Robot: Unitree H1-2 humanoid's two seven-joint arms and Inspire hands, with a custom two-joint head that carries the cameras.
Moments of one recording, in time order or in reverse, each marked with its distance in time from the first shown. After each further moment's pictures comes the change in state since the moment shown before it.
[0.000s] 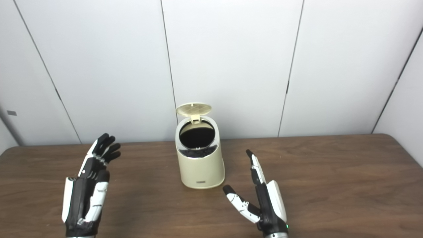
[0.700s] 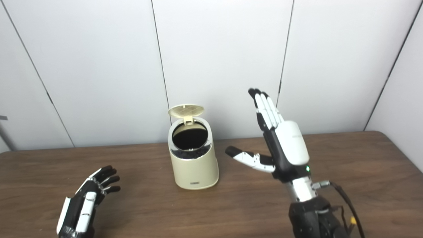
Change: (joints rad) left arm 0.015 -0.032 0.168 0.178 -0.206 0.108 -0.292; right arm -0.284 -0.200 -0.063 -0.317 -0.233 0.164 0.218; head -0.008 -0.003
